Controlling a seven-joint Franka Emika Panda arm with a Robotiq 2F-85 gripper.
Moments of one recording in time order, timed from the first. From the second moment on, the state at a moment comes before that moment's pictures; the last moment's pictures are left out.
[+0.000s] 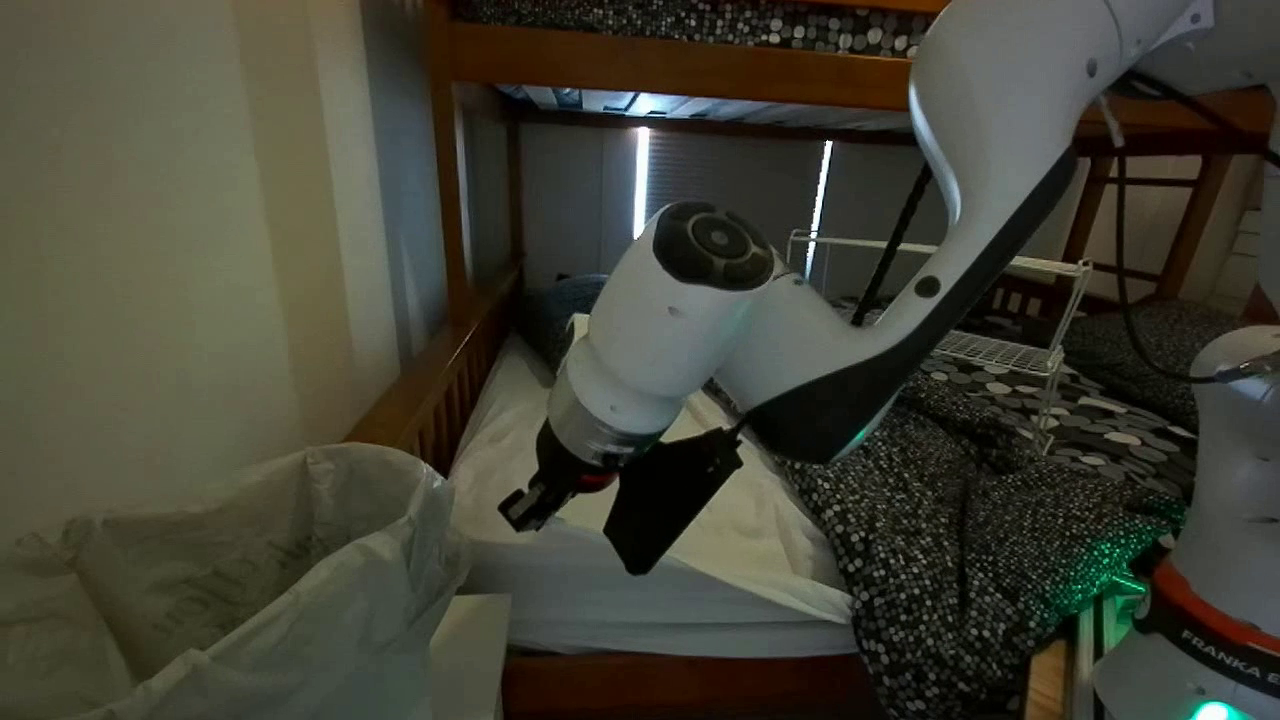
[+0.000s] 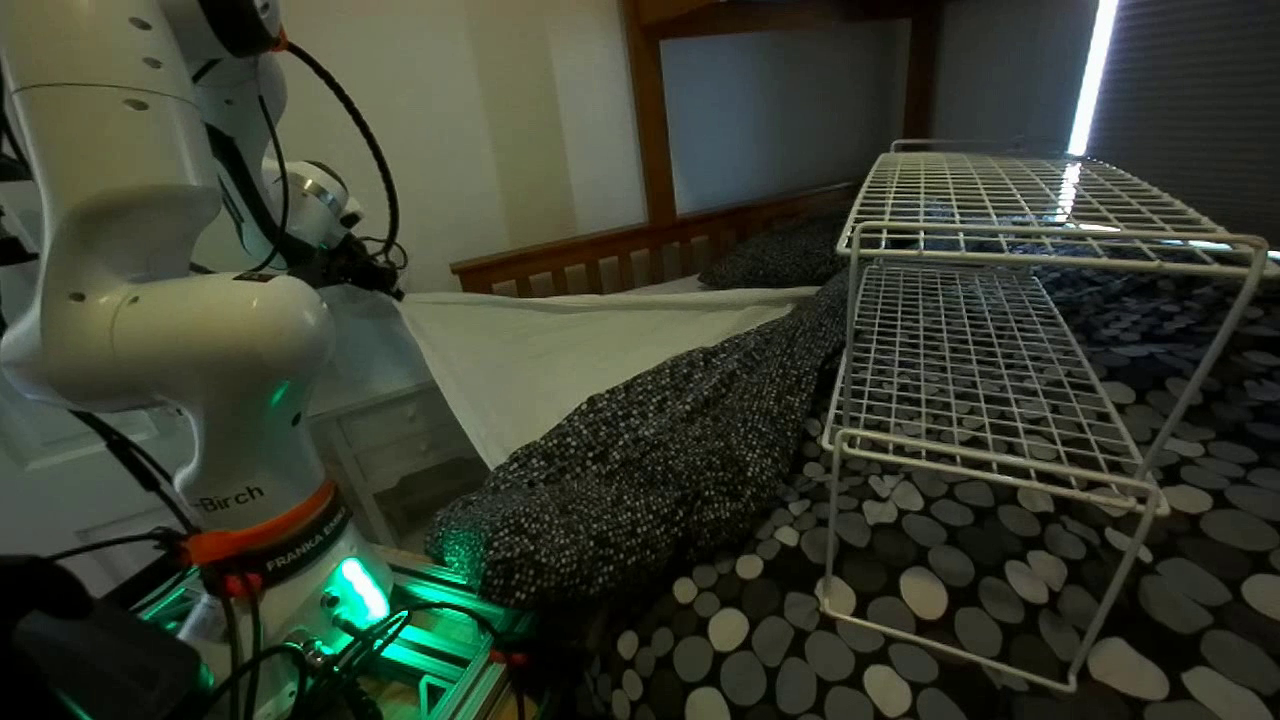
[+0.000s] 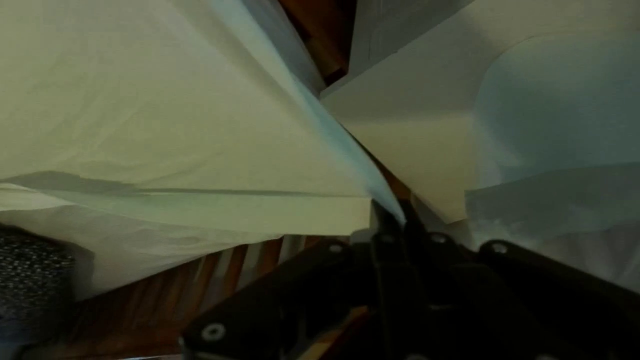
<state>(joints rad) 0.35 0.26 0.33 -2.12 -1.07 2.58 1.40</state>
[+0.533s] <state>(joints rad) 0.36 0.30 0.31 -2.10 -1.11 2.63 1.36</state>
